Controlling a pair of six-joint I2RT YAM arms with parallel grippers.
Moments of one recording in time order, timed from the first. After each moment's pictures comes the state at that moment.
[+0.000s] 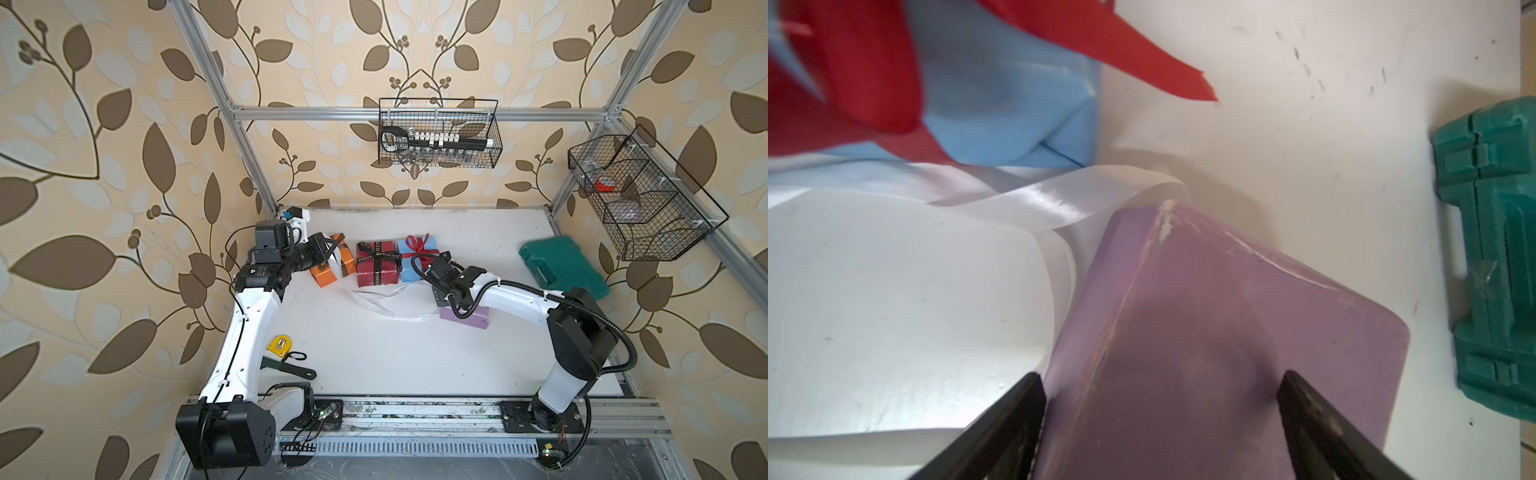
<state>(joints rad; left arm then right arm) 0.08 1.14 1.12 -0.54 0.59 -0.48 0.70 1.73 1.16 -0.69 0.57 0.47</state>
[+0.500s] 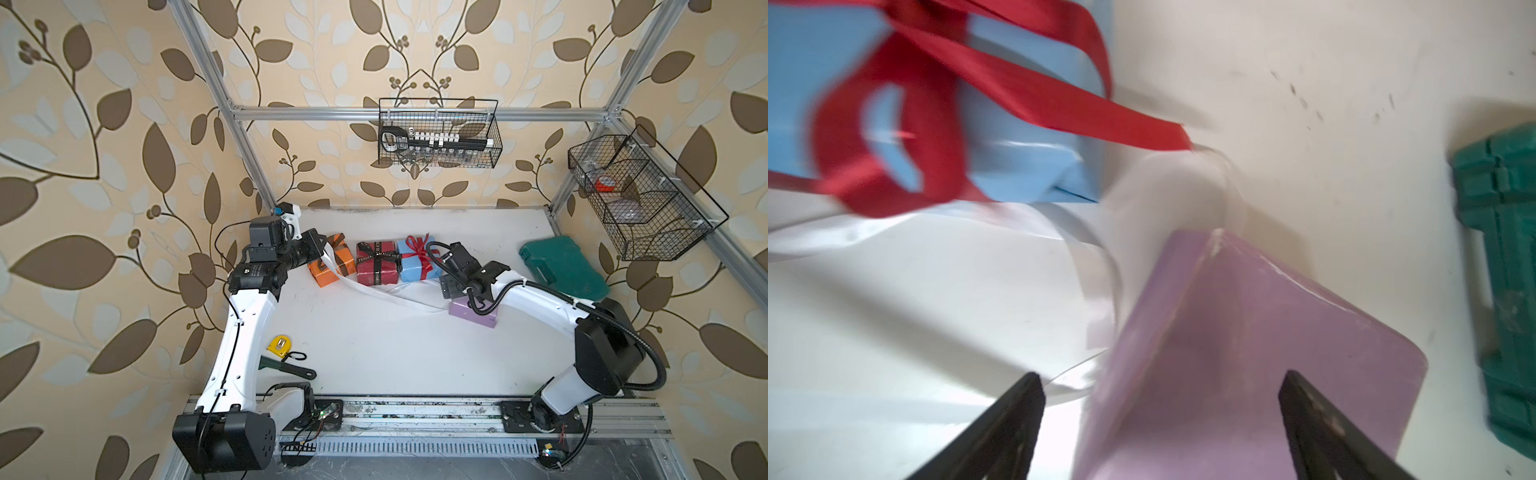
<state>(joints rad) 0.08 1.12 1.20 -0.60 0.46 -0.45 0.62 1.57 1.14 -0.61 0.37 0.35</state>
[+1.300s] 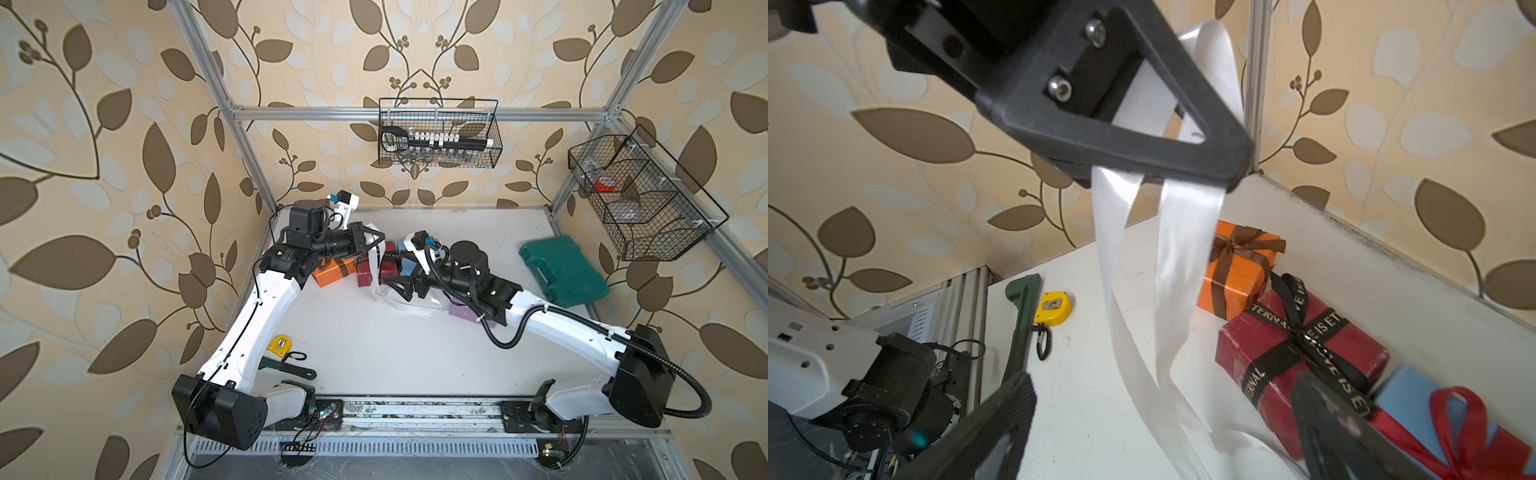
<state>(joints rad) -0.21 1.24 1.31 -0.49 0.78 -0.62 0.80 1.44 1.06 0.18 -0.31 0.08</state>
